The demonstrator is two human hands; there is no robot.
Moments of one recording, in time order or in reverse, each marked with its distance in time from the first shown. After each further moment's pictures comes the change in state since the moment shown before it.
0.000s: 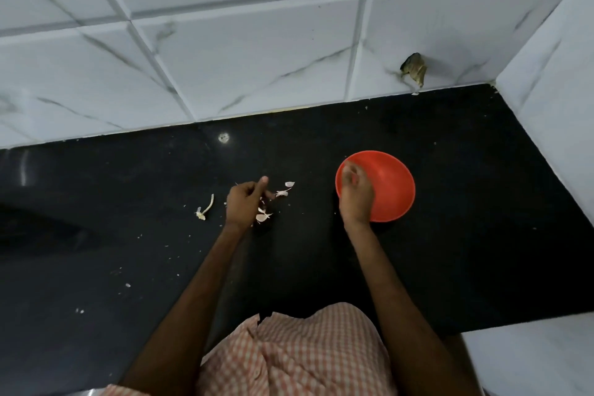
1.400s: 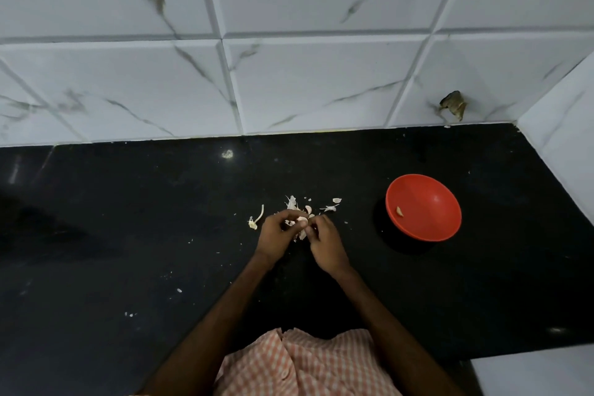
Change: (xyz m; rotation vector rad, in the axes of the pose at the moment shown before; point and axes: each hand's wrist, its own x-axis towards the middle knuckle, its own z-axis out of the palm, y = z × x) left_hand -0.012 -0.056 -0.068 -0.039 -0.206 0.157; right_hand -0.109 0.034 0.118 -0.425 -0.510 -0.281
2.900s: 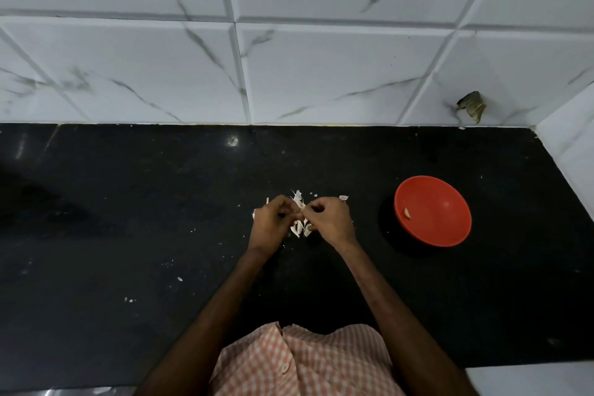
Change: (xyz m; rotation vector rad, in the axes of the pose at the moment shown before) left_hand -0.011 0.028 -0.019 0.074 0.122 0.027; right_hand 0.020 -0.058 -0.033 0.153 -0.069 0.170
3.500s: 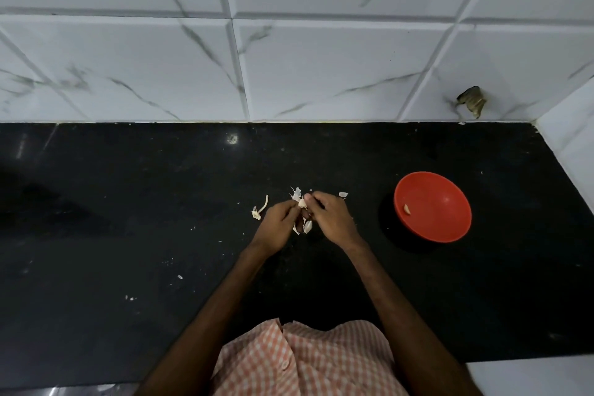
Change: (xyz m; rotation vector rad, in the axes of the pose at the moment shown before) left_hand 0.003 0.005 0.006 0.019 -0.219 -0.075; right_hand 0.003 0.004 -0.006 -0.091 -0.067 -0.140
